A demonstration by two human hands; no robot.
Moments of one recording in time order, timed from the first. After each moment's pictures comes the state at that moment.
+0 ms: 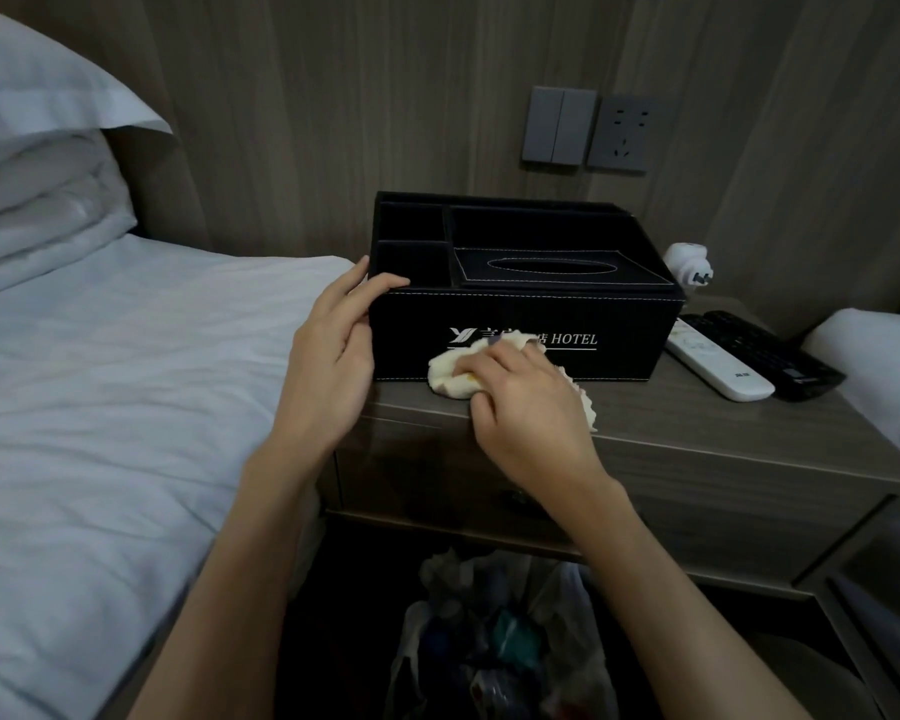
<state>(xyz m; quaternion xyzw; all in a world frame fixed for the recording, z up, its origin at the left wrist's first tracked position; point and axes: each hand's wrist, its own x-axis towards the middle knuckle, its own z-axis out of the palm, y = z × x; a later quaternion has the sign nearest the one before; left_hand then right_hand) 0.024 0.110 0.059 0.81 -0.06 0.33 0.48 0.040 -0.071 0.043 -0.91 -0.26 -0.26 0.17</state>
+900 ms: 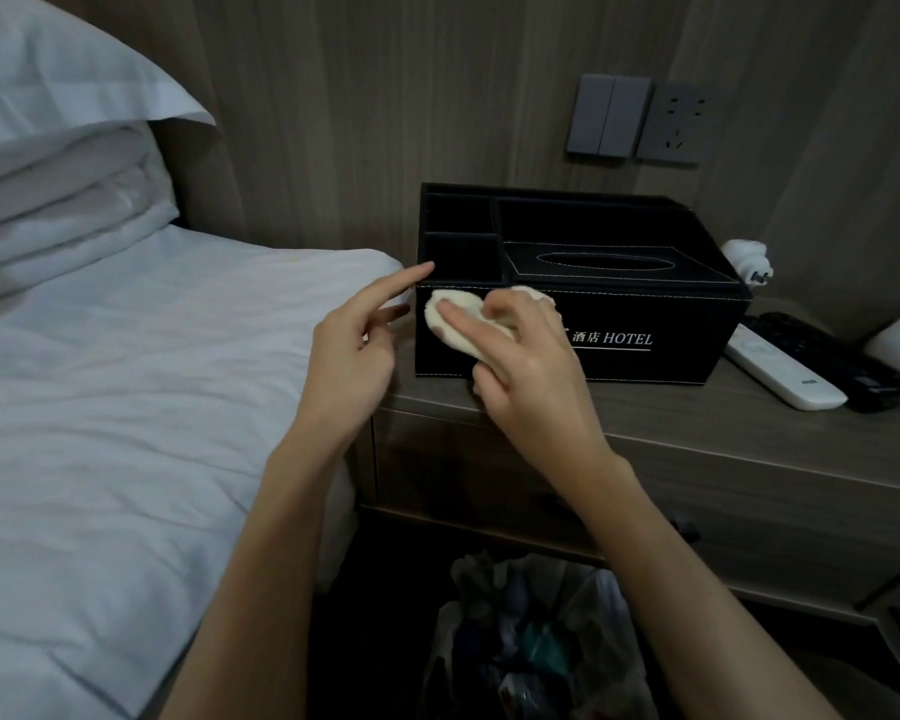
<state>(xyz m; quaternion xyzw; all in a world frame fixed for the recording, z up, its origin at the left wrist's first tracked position) 0.028 0.131 0.053 0.77 -0.08 0.29 0.56 0.055 -0.040 0.049 -0.83 -0.36 -0.35 0.24</state>
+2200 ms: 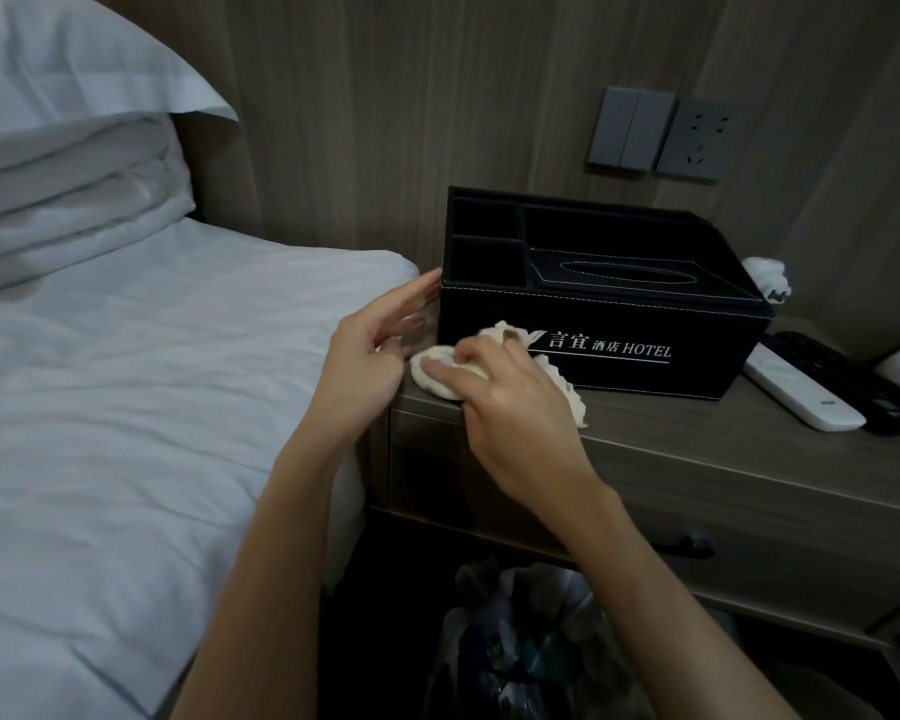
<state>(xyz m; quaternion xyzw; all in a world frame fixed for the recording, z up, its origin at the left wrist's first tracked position) 0.023 0.136 0.058 0.74 -0.08 0.24 0.62 0.044 -0.015 0.032 -0.86 -0.37 -0.31 0.15</state>
